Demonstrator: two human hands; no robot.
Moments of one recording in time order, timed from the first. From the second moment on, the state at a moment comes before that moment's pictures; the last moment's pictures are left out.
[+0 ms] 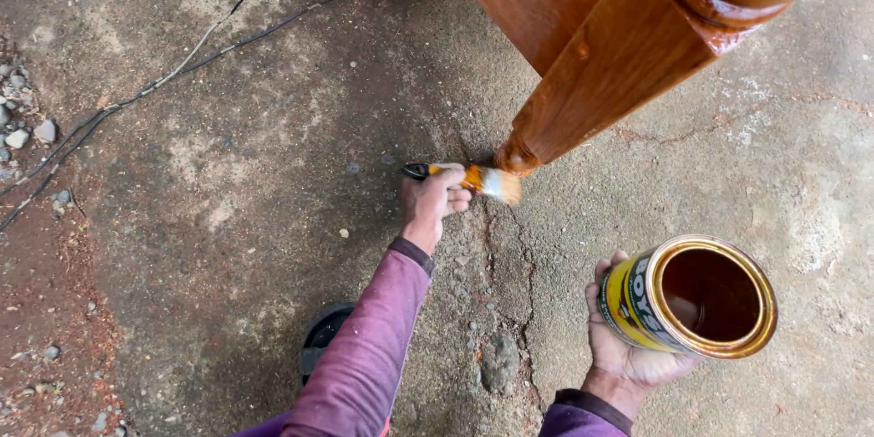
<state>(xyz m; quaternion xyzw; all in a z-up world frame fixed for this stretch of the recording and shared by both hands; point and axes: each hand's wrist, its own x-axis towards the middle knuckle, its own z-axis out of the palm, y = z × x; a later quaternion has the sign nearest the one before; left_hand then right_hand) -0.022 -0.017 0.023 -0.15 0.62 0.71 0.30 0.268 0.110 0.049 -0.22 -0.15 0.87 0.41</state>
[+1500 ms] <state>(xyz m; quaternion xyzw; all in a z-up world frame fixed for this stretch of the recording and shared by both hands) -0.216 0.046 -0.035 0.17 0.64 0.51 0.55 0.229 0.105 0.030 -0.26 -0.08 0.89 0.38</state>
